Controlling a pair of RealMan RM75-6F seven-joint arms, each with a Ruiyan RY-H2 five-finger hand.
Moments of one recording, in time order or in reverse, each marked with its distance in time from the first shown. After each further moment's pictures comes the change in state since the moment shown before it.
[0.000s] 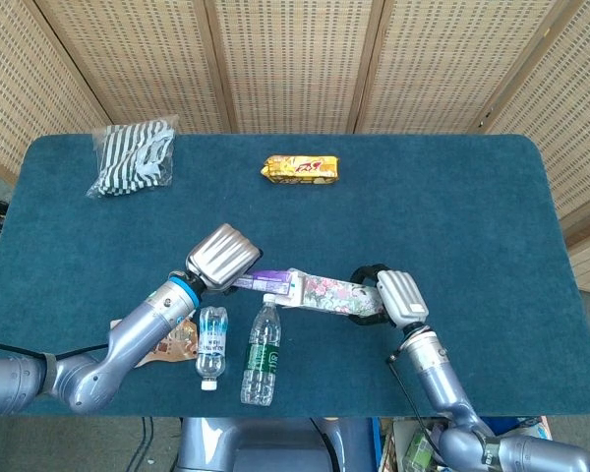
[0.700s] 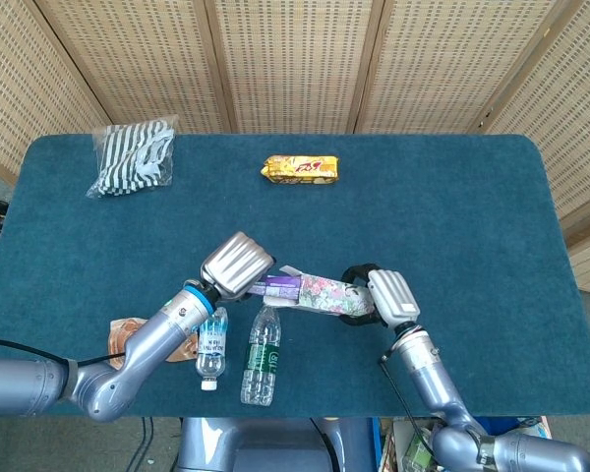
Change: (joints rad) left arm -0.019 -0.096 0.007 0.004 -0.002 0.091 0.034; right arm 0.020 -0.014 0.011 -0.030 0.012 0.001 -0.018
